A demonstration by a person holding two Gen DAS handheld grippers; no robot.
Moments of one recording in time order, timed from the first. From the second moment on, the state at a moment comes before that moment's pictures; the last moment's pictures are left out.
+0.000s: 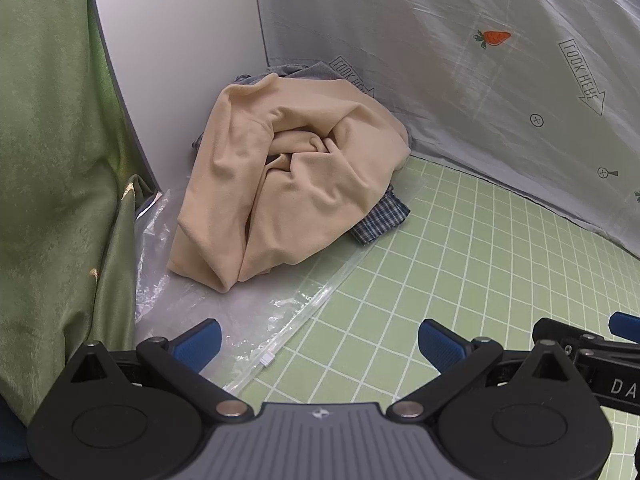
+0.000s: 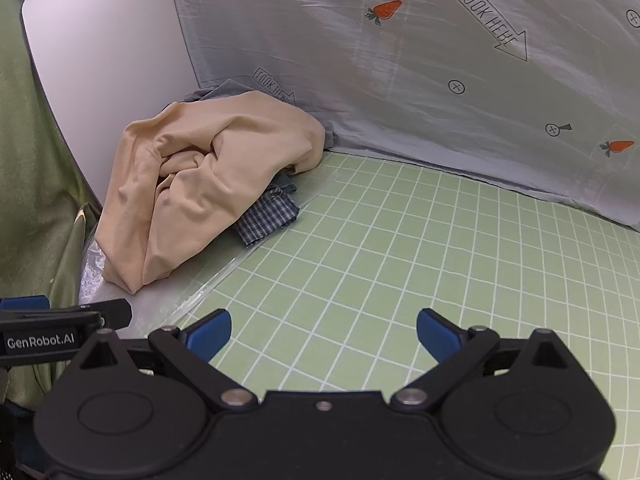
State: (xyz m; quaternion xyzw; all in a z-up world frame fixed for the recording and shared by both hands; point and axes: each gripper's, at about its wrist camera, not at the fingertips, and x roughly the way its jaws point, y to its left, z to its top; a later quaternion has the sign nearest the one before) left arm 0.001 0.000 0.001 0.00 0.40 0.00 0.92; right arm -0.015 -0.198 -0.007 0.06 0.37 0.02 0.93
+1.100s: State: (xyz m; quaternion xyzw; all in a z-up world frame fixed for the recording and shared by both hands) left arm 0.007 -0.002 -0.007 0.00 0.41 0.00 0.91; right arm -0.011 -0.201 -0.009 0.06 0.37 0.00 0.93
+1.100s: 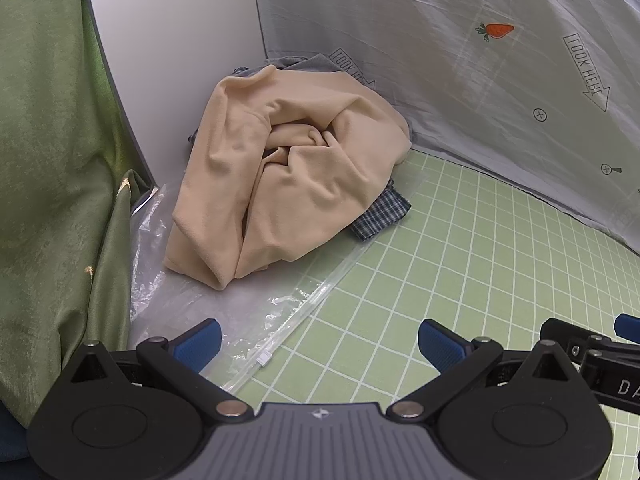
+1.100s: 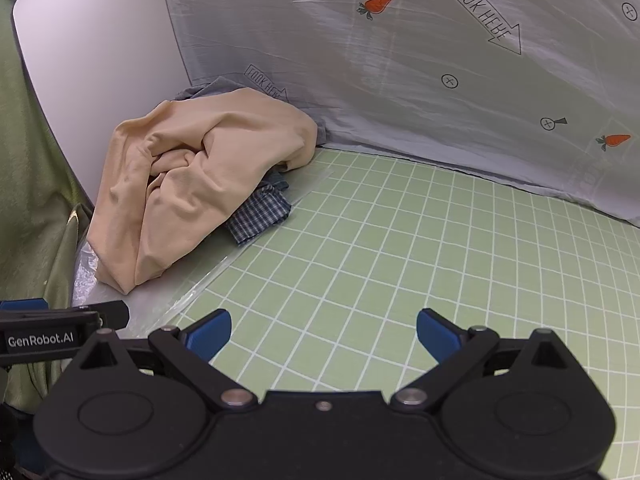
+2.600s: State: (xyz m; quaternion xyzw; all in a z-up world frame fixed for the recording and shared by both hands) left arm 0.105 0.029 -0.025 -0.02 0.44 0.05 0.90; right arm 0.061 -0.216 -0.022 0.05 0.38 -0.02 0.92
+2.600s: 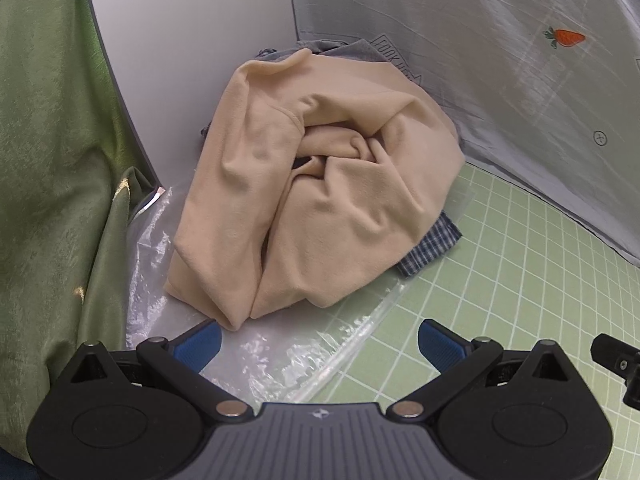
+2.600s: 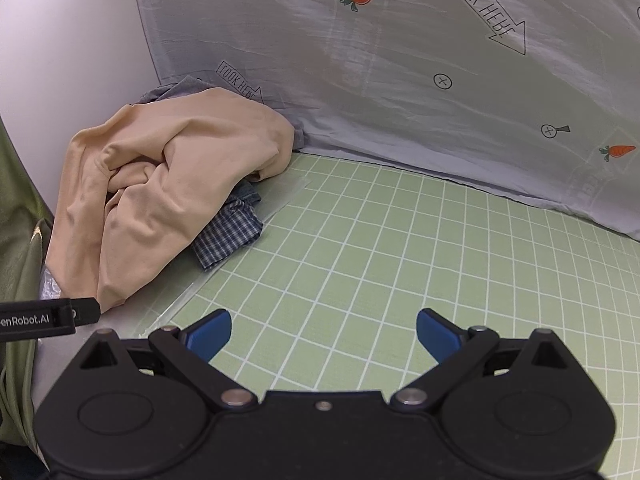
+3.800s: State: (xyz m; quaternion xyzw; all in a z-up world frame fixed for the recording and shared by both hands) left arm 0.211 0.107 -0.041 -0.09 0.44 0.03 0.90; right arm 0.255 -0.203 -0.059 0.15 0.38 0.06 0.91
